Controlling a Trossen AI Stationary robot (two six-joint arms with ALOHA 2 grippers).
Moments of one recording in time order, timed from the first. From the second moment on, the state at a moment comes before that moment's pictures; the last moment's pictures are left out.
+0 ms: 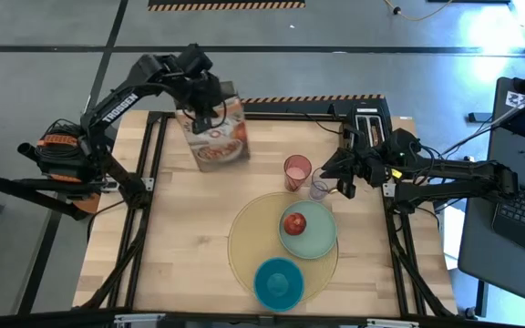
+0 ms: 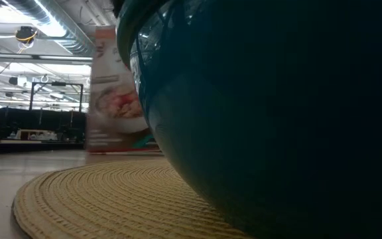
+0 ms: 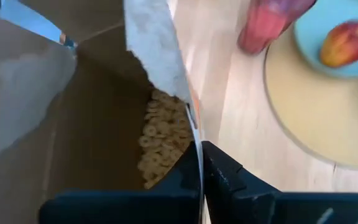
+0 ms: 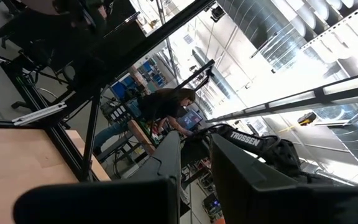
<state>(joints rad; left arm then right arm) 0.65 1.58 1.91 -1.38 0.20 0.38 -0.23 0.92 0.62 0.67 -0.64 -0.75</state>
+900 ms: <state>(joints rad) 0.30 1.75 2.04 -1.19 -0.16 0.37 -0.23 0.92 0.62 0.65 -0.64 -0.75</state>
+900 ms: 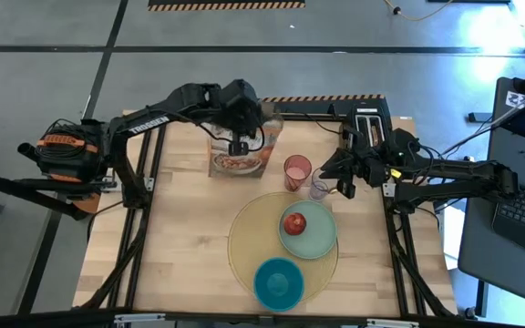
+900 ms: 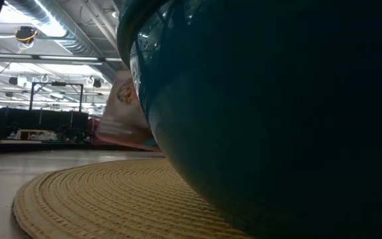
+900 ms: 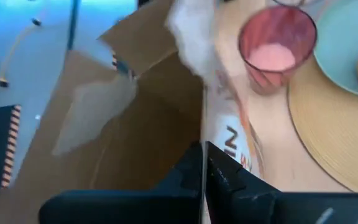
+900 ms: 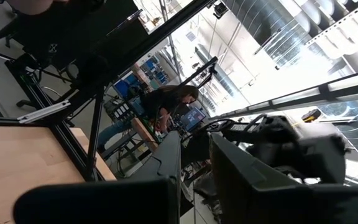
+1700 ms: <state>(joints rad) 0.27 1.75 1.95 -1.09 -0.27 0.40 -0.23 0.92 0.62 0.64 -0.64 -0.75</state>
